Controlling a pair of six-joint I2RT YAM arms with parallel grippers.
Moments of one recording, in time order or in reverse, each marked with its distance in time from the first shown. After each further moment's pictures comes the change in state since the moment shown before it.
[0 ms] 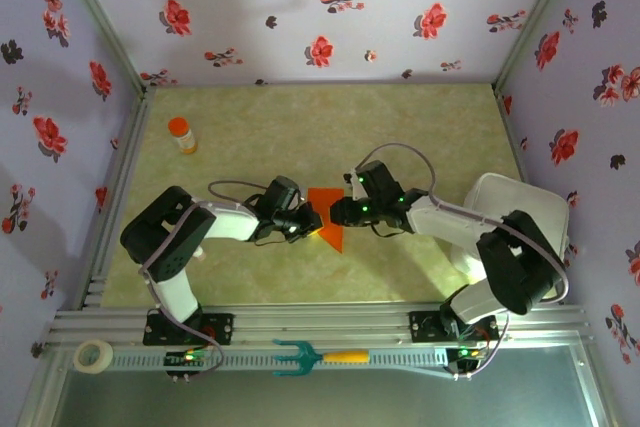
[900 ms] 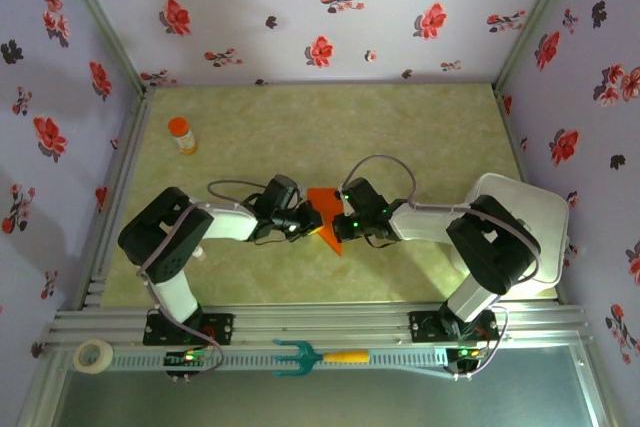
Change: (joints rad) left arm 0.005 -0.015 -0.001 0.006 0.019 -0.008; right arm 0.078 0.147 -0.048 0.089 0.219 -0.153
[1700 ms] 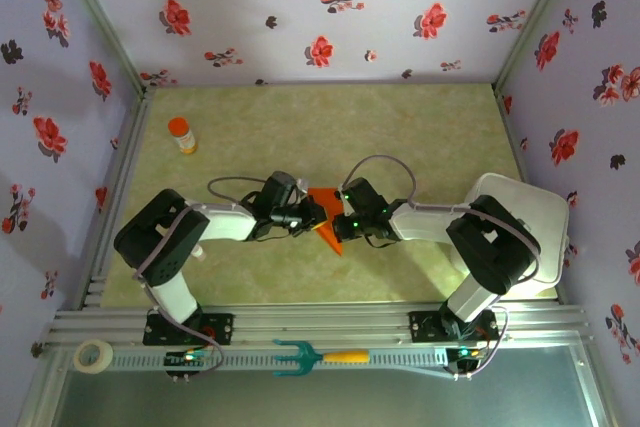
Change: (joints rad) left arm 0.001 -0.027 0.000 0.077 0.038 -0.004; right arm 0.000 0.000 0.000 0.000 0.000 0.000
